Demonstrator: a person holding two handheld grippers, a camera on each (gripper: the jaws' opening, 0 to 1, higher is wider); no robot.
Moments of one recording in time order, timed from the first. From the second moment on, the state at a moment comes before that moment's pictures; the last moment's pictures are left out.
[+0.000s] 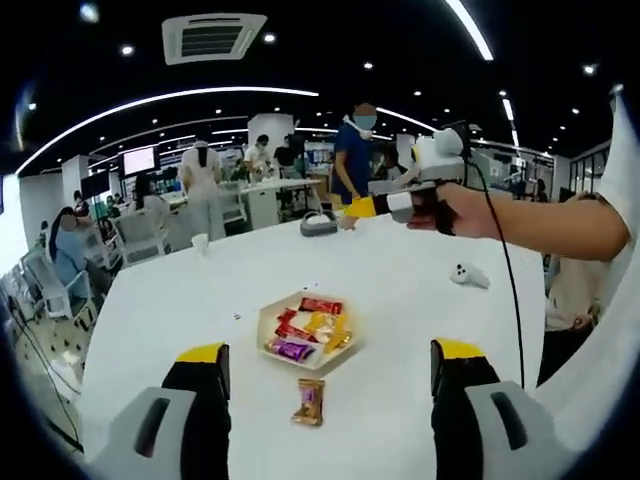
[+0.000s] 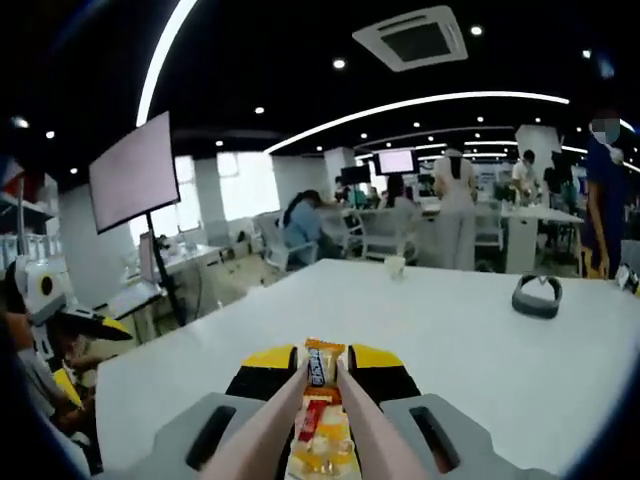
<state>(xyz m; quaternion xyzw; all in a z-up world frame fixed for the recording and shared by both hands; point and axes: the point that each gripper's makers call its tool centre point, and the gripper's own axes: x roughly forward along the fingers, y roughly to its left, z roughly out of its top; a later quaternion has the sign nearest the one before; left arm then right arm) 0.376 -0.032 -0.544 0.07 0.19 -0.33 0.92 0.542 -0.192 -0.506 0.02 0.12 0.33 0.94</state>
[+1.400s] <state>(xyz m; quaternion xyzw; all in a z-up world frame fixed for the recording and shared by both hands) 0.331 0.027 -0.567 0.04 0.22 -0.25 0.94 0.589 -0.136 -0.480 -0.03 0.12 0.38 0.92</state>
